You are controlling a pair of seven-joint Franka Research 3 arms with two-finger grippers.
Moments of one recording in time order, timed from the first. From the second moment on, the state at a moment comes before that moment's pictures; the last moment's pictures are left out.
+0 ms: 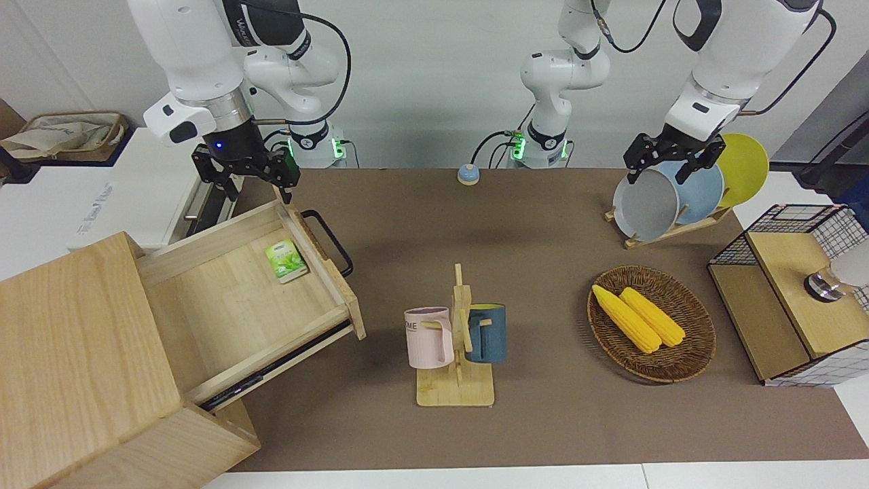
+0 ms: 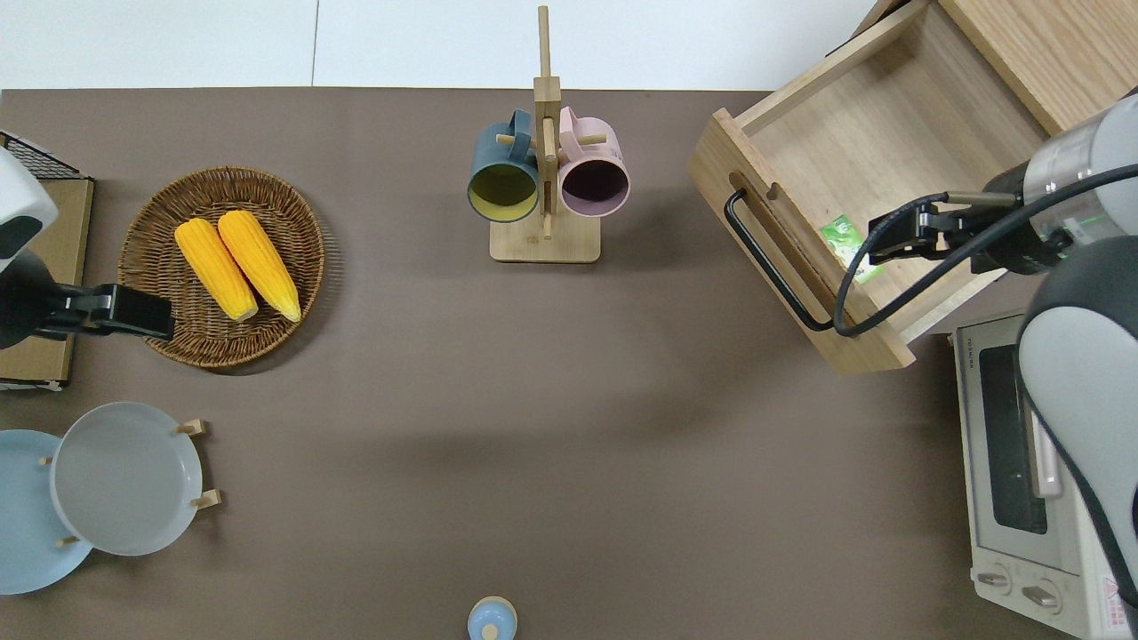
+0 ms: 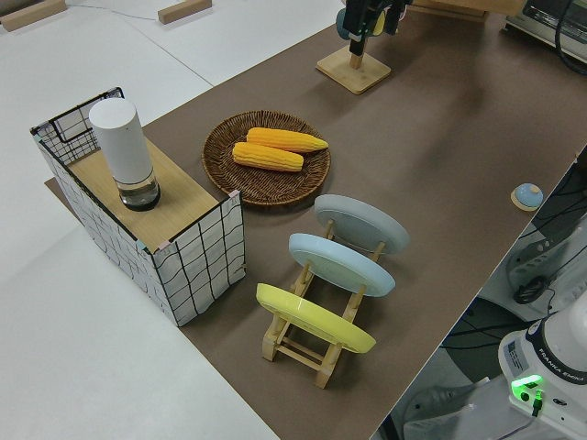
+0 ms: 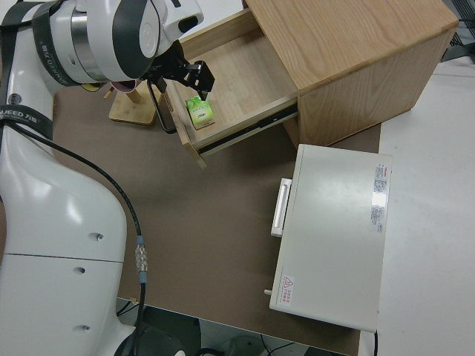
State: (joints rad) left arm 0.03 0.04 -0.06 -1.51 0.00 1.52 0.02; right arm 0.09 0.17 0.02 -1.34 0.01 1.55 0.23
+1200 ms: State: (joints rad) left arm 0.03 0.04 -0.06 -1.51 0.00 1.52 0.02; right arm 0.11 0.17 0.05 -1.35 -0.03 1.54 0.17
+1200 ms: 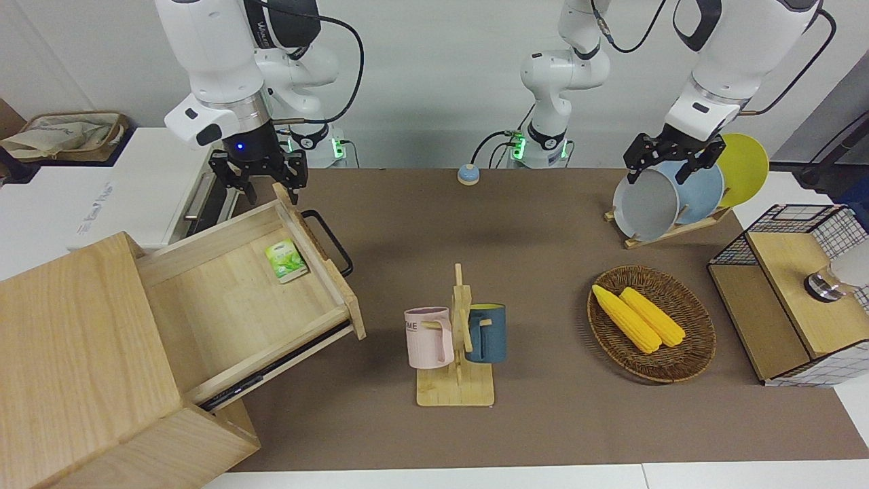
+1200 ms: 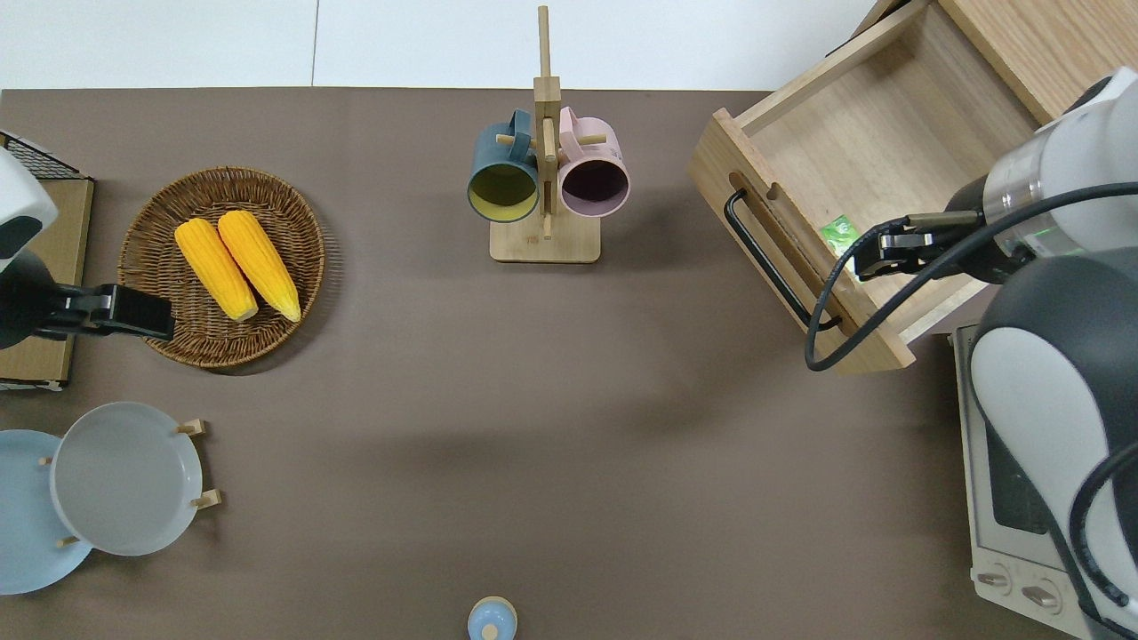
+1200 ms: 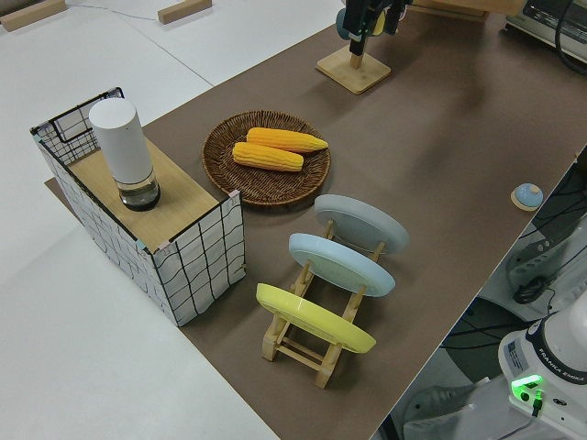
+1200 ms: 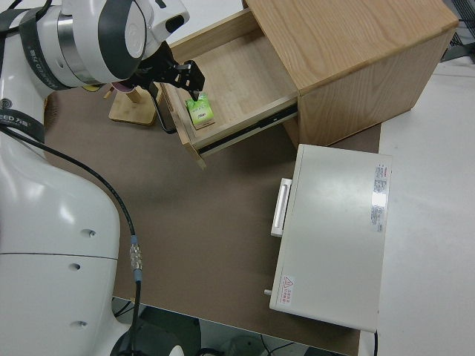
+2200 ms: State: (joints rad) left arm 0.03 0.04 -0.06 -1.51 0.00 1.52 0.02; right arm 0.14 0.17 0.05 -1.34 -0.03 1.52 0.21
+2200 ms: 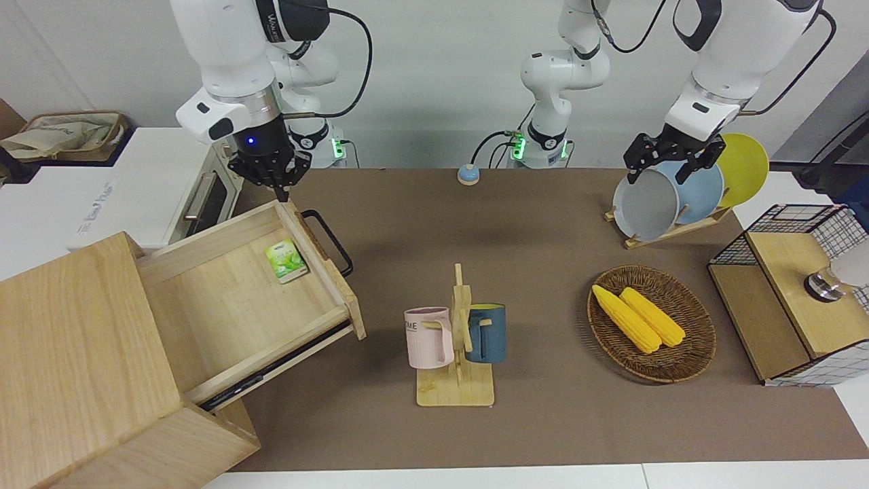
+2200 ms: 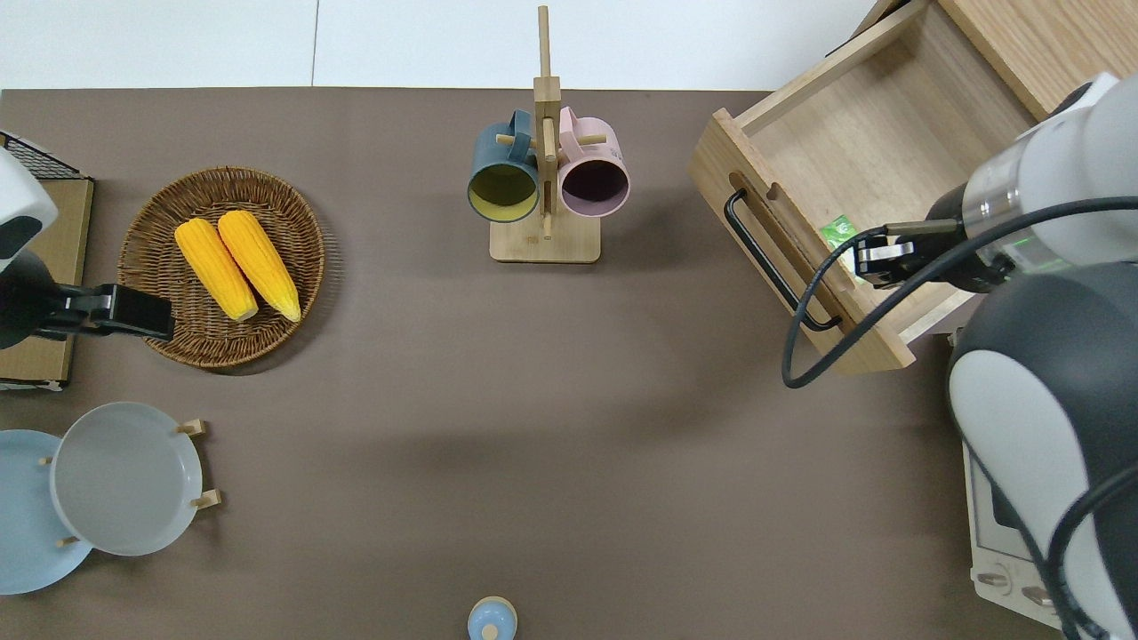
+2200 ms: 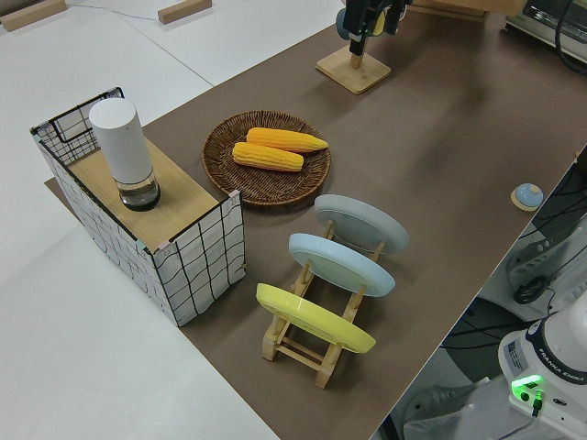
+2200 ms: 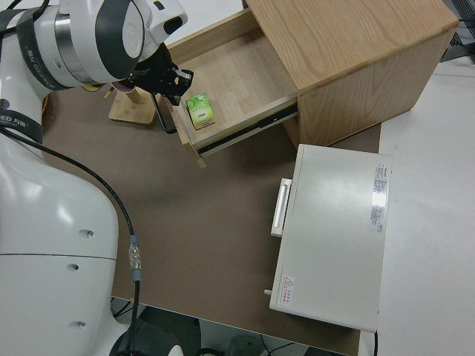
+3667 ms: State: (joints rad) left arm 0.03 0.04 -0.06 -1.51 0.00 1.52 0.02; right arm 0.39 0.26 0.05 -1.34 -0.03 1.55 1.04
